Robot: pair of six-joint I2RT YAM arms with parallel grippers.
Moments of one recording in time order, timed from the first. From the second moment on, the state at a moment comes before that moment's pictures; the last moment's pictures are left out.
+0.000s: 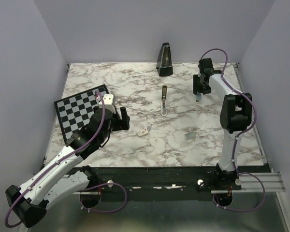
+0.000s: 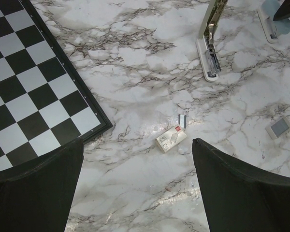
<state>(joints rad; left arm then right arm) -0.69 0.79 0.78 -0.44 -0.35 -0.42 0.11 2.13 1.74 -0.65 0.14 0.08</state>
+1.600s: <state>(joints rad) -0.69 1.11 0.90 -0.11 0.07 -0.72 0.59 1.13 1.02 -0.33 -0.23 0.54</state>
